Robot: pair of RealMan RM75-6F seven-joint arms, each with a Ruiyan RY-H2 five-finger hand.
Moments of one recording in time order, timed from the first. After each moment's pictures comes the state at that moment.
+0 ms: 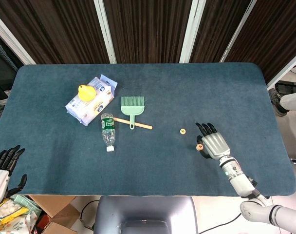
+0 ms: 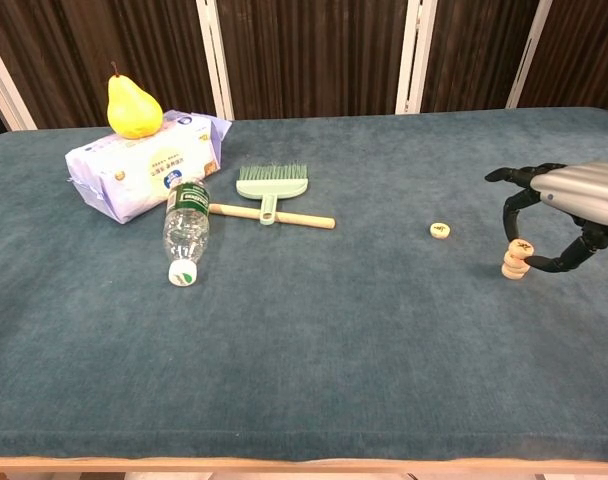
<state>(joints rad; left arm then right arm) -0.08 -1.06 0.01 -1.56 1.60 1.53 -0.18 0.56 -1.45 0.08 -1.30 -1.30 0.97 -0.27</state>
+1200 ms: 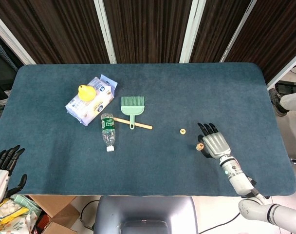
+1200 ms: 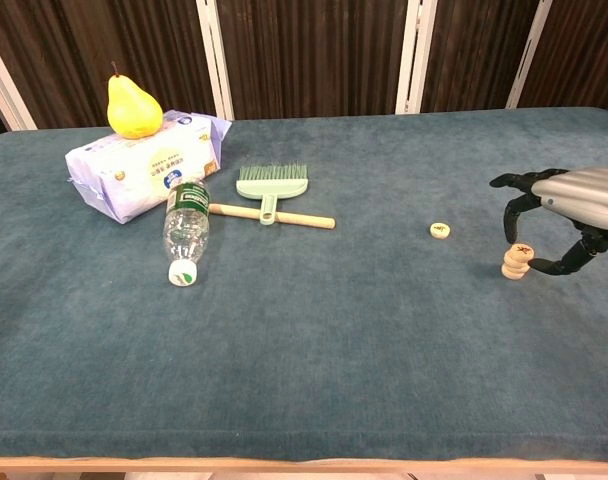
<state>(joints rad) -0.08 -1.06 0.01 -1.56 1.60 1.53 -0.18 0.56 -1.46 0.09 -1.29 -1.26 0.95 -0.30</state>
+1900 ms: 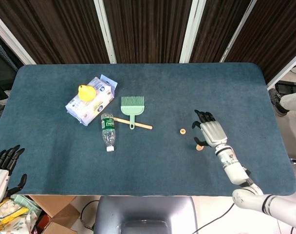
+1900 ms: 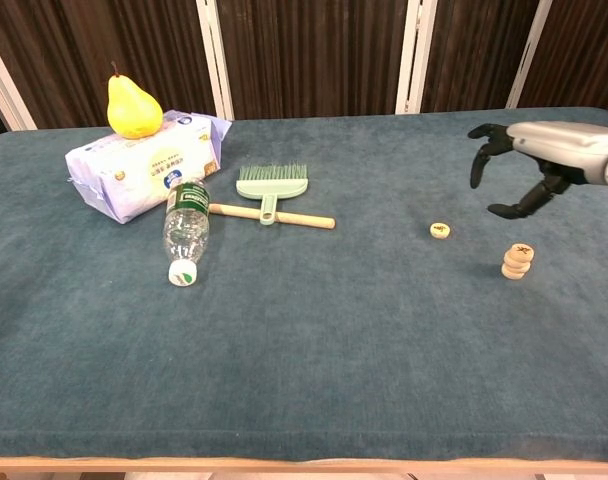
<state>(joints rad) -0.08 -1.06 0.01 -1.56 1.59 1.52 -0.16 0.65 -1.47 0.21 -1.30 -1.14 0.89 -0.20</state>
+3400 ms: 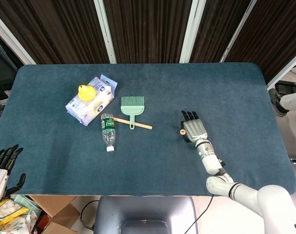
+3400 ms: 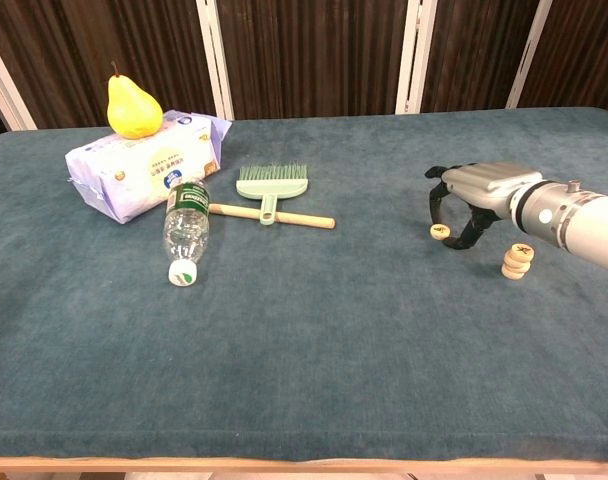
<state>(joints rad) -0.08 -1.06 0.00 -1.56 1.58 1.52 -0.17 0.81 -1.76 0.21 -0.94 -0.97 0.78 -0.42</state>
